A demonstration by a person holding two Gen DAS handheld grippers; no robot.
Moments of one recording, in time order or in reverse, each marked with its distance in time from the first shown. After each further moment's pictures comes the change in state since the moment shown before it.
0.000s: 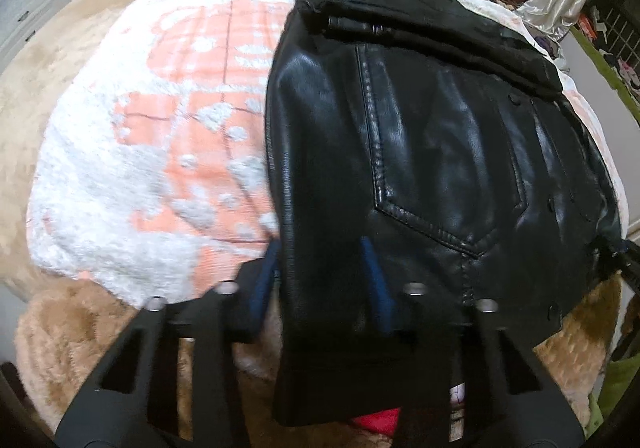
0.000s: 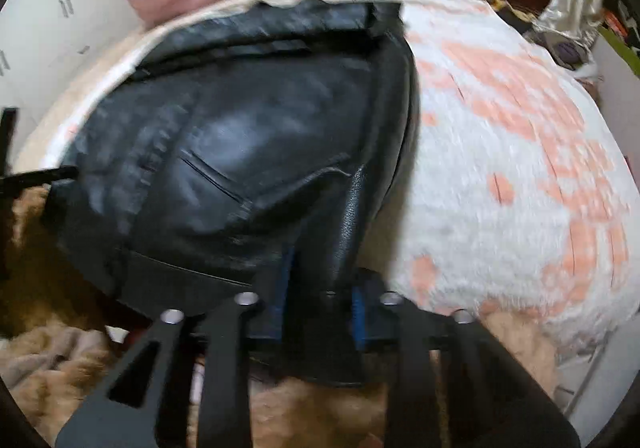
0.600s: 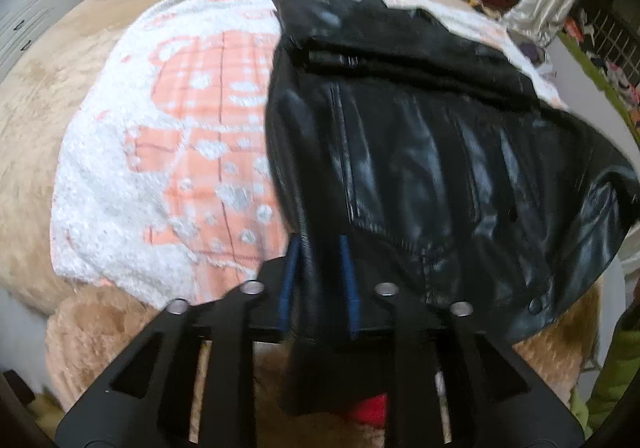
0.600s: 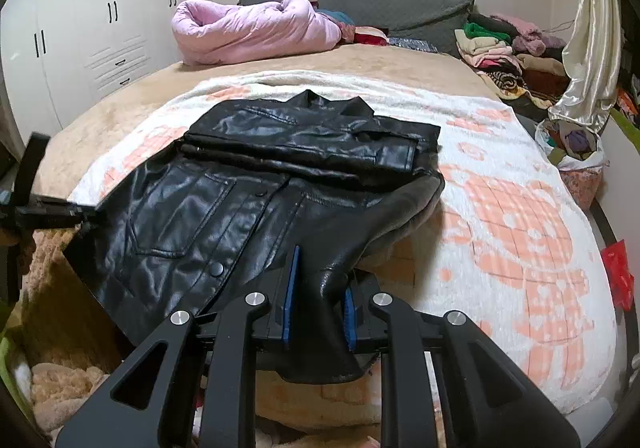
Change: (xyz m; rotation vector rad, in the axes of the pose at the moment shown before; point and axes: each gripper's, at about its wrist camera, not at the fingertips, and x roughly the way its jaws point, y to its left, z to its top) left arm -0.025 -0.016 0.010 0.025 -0.004 -0.025; right arm -0.057 0.044 0.066 -0.147 -0.217 0.008
